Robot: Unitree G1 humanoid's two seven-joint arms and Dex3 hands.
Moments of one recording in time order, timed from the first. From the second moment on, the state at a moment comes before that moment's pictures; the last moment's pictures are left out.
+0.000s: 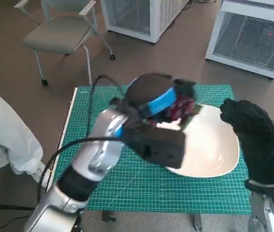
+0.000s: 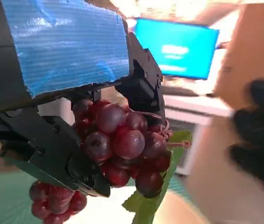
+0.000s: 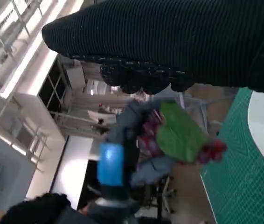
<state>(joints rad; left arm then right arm) -1.09 0.18 -0.41 0.36 0.65 0.04 -0.27 -0.28 -0.19 -0.22 -0.16 0.39 -0.12 0.32</state>
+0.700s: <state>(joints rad) -1.16 0.08 -0.44 0.54 0.62 -0.06 -0.27 -0.22 -0.19 -0.24 -0.22 0.36 -0.12 0.26</state>
